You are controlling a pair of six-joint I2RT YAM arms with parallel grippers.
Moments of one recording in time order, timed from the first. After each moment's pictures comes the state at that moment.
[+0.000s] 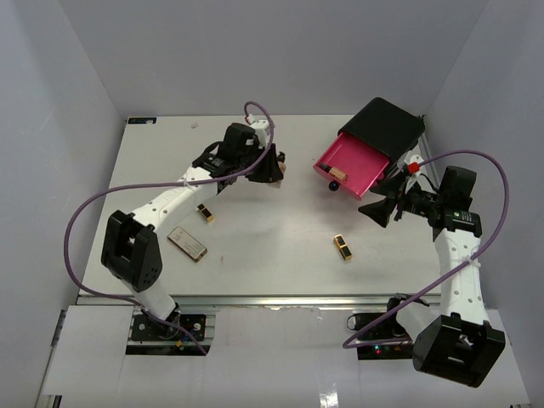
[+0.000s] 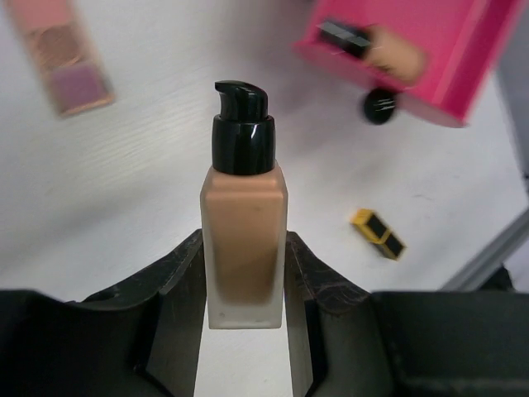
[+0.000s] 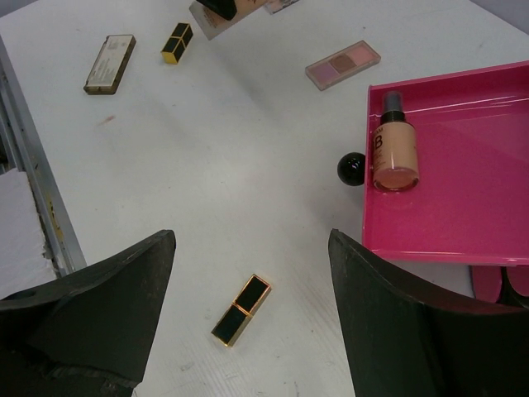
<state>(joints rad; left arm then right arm) -0.57 1.67 1.43 -0.37 0.22 -0.36 -0.24 0.99 0.87 -0.52 -1.23 -0.53</state>
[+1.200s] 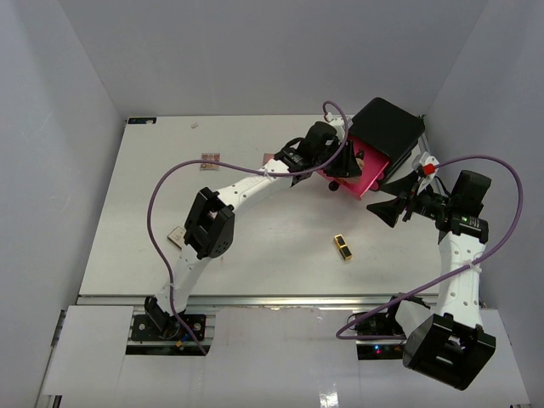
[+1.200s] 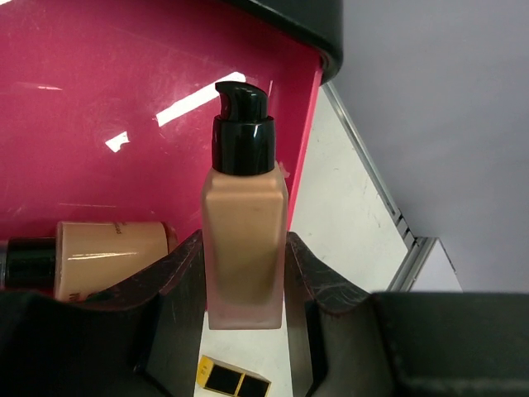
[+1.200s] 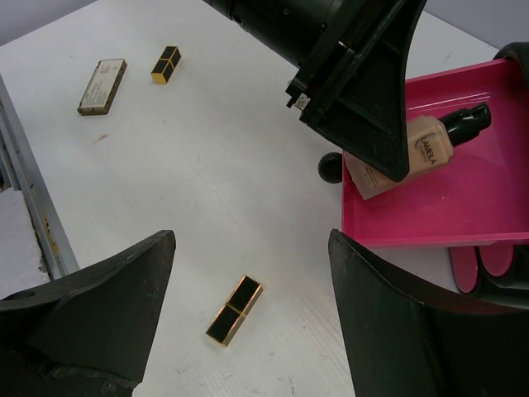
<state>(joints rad) -0.84 2.31 2.14 -0.28 0.24 -0.58 -0.35 0.97 0.85 -0.50 -1.31 -0.51</state>
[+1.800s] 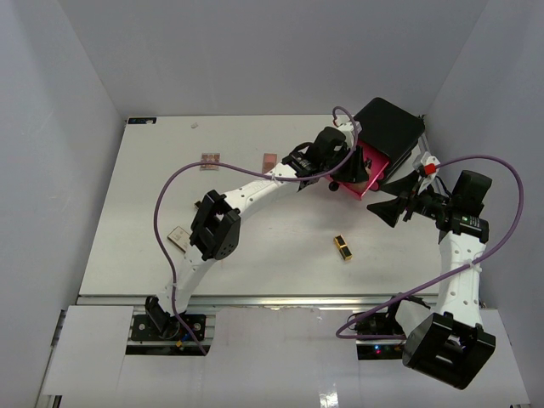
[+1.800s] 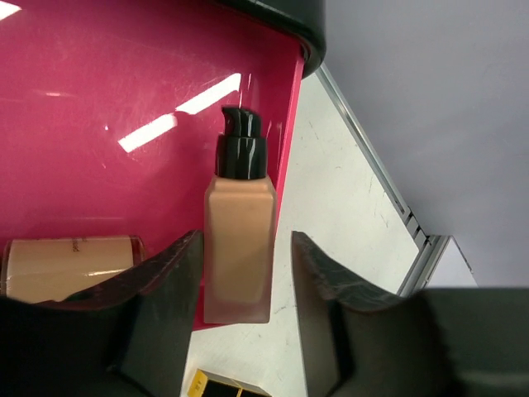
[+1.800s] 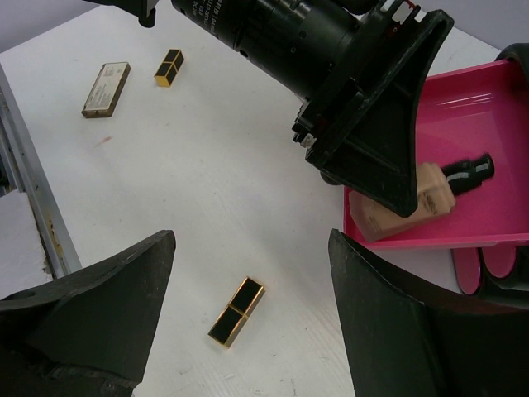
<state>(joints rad) -0.87 2.35 2.19 -0.29 0.21 -0.55 -0.36 0.97 0.85 -0.49 -1.32 -0.50</state>
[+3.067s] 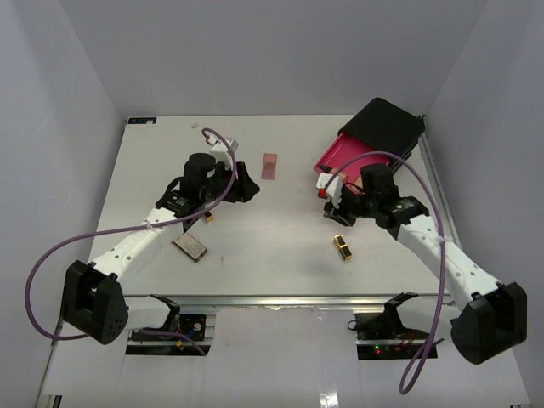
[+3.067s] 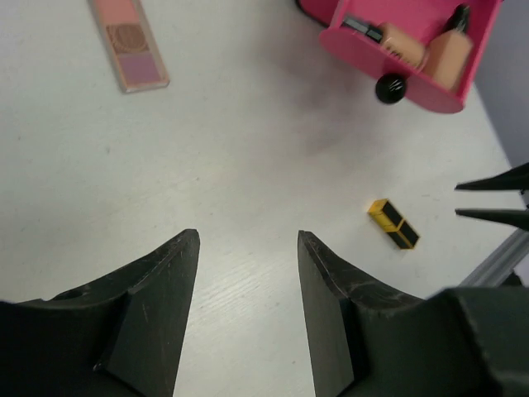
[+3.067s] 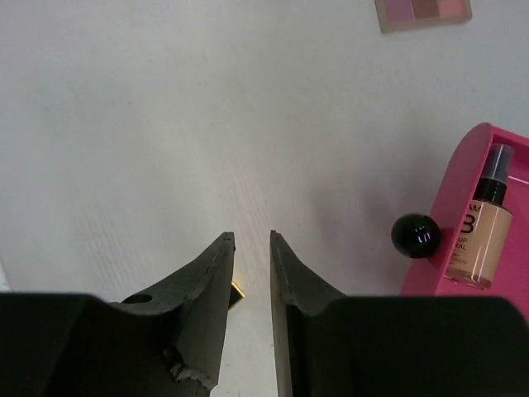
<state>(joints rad) -0.47 1.27 0.97 -0.11 0.23 -0.37 0.39 1.10 0.89 -0.51 -0.61 -0.74</state>
